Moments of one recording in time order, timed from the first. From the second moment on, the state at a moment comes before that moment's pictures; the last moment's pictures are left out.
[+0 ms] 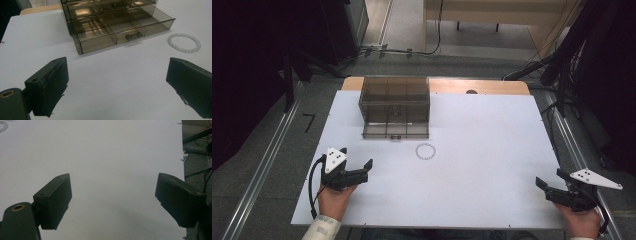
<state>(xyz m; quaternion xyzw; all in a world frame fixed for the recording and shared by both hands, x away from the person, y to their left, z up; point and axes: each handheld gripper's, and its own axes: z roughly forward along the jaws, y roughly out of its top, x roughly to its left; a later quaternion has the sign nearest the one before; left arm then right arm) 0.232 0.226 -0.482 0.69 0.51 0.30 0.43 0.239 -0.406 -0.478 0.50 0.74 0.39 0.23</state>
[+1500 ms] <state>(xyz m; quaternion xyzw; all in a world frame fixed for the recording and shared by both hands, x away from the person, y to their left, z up) 0.251 0.180 -0.486 0.71 0.48 0.28 0.43 0.240 -0.406 -0.480 0.50 0.74 0.39 0.23</state>
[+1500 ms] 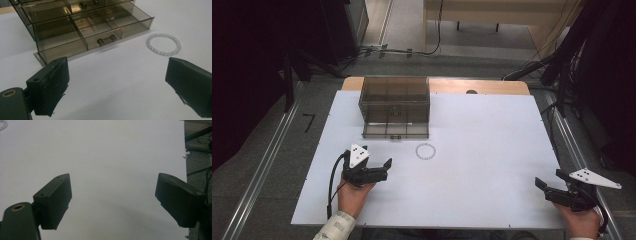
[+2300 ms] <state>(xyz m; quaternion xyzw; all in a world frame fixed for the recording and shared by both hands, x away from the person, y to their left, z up) 0.265 0.162 -0.490 0.72 0.48 0.26 0.43 0.240 -0.406 -0.480 0.50 0.74 0.38 0.23</state>
